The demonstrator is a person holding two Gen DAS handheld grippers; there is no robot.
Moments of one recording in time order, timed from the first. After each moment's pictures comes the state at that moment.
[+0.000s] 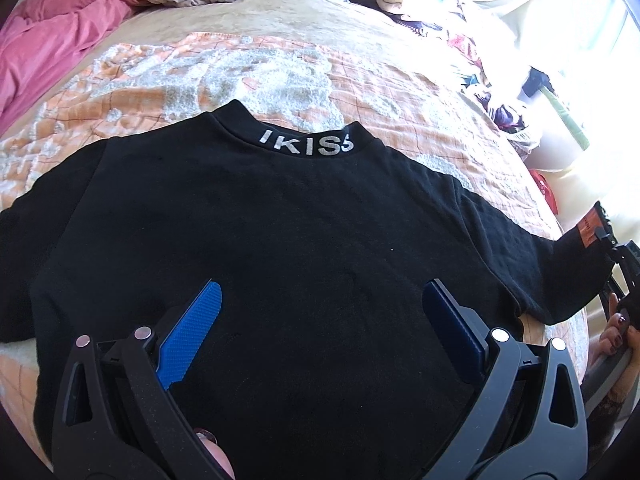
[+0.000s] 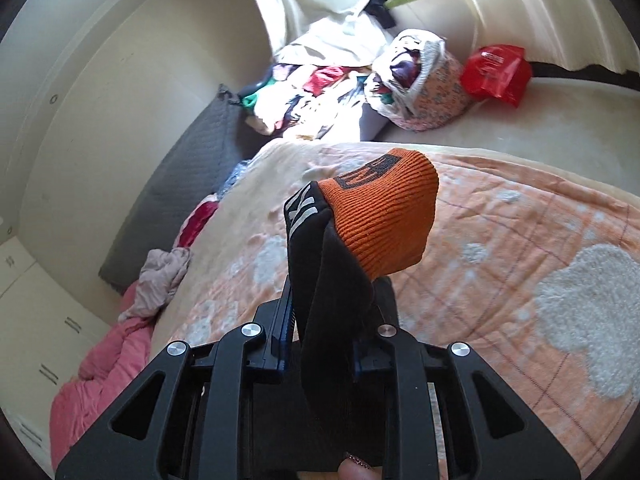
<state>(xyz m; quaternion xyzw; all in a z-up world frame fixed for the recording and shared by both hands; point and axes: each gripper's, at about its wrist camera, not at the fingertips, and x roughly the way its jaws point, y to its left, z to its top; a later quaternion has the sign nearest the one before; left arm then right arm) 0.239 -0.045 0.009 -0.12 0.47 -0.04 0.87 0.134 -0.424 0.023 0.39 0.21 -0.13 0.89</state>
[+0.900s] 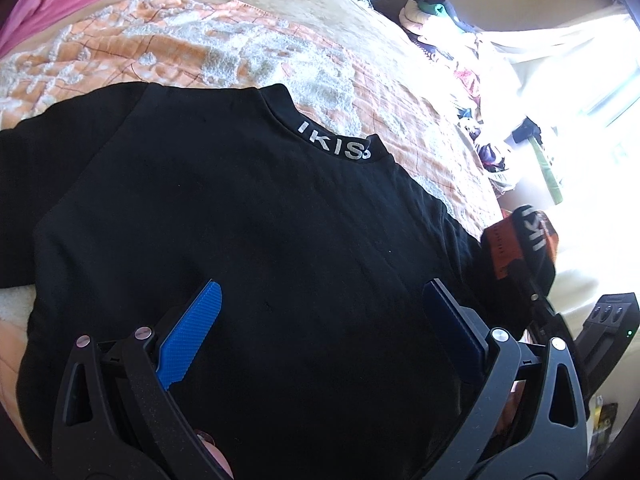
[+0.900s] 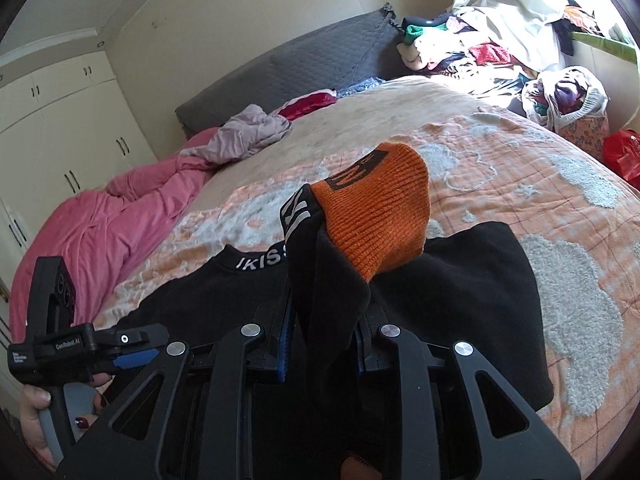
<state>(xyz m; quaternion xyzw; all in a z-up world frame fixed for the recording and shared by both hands) 0.219 0.005 0.011 -0.26 0.47 -0.07 0.84 0.184 -0.240 0.022 0.18 0.32 0.08 0.93</state>
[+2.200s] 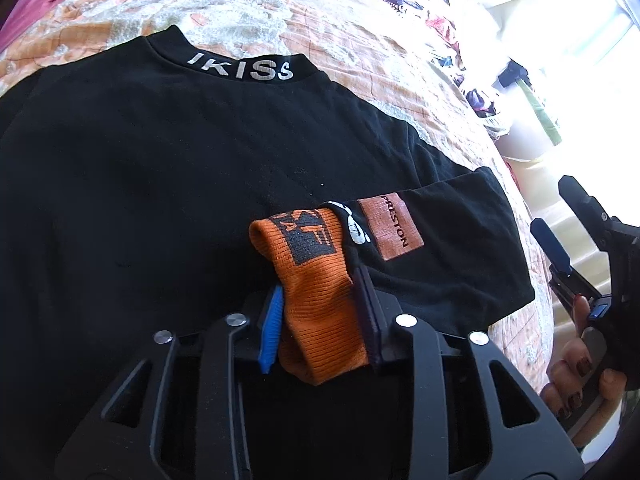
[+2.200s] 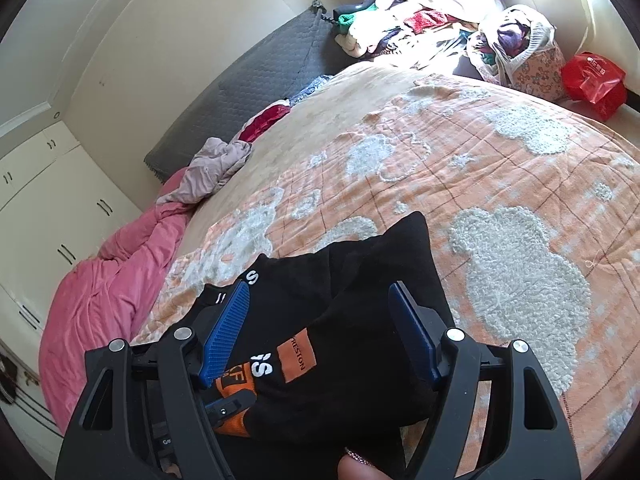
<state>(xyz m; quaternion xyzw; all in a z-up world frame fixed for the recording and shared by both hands) 0.236 -0.086 -0.025 -0.18 0.51 -0.11 0.84 0.166 -0.318 0.024 0.31 0.31 0.02 0.90</state>
